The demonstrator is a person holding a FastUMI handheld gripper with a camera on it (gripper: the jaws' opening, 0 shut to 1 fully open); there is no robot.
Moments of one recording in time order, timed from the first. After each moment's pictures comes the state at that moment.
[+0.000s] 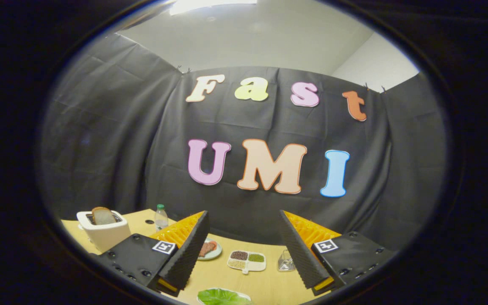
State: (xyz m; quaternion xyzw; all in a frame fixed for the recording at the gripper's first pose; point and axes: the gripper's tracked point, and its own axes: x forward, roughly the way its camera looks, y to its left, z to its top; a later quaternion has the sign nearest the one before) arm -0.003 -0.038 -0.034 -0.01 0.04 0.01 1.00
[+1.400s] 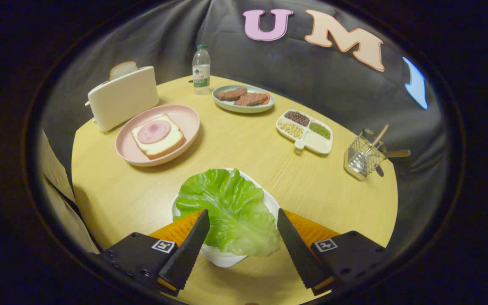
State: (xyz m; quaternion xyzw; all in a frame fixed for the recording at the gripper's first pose) arm -0.075 -0.020 -0.402 -0.09 0.46 0.23 0.86
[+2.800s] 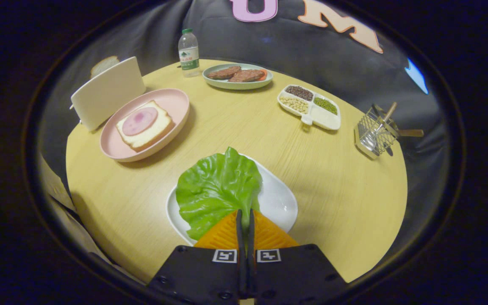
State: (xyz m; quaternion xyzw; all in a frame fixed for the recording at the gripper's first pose) arm -0.078 -0.008 -0.422 -0.07 0.51 0.20 0.84
